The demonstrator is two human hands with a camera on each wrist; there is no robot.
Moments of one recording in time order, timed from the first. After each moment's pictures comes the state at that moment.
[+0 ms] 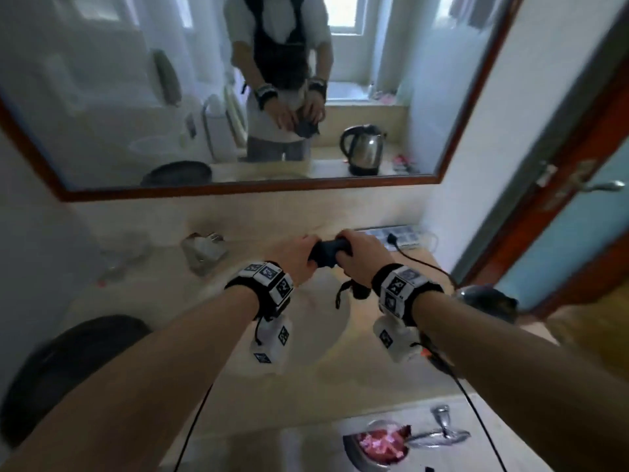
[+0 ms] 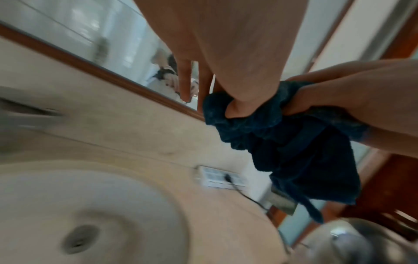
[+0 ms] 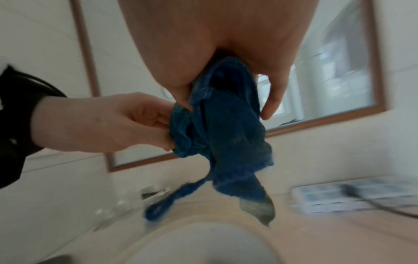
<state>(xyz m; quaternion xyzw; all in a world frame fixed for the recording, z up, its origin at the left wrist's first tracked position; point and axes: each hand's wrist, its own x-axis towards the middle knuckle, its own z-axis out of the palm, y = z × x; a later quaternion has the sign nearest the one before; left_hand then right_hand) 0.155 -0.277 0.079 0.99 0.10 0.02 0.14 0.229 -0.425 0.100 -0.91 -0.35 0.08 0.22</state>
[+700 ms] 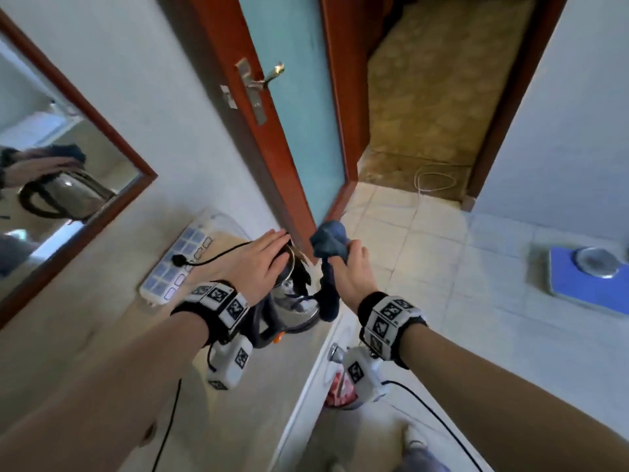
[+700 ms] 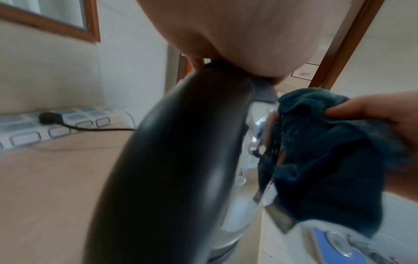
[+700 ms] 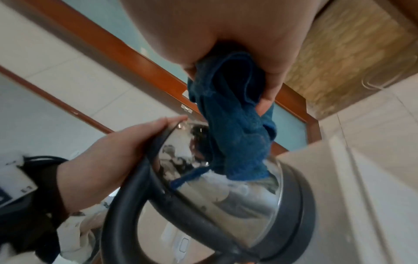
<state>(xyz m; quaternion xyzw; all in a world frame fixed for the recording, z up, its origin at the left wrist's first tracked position) 0.338 -0.569 0.008 0.92 -0.37 -0.05 0.09 0.248 -0.741 -0.030 -0.76 0.26 -0.04 0.59</state>
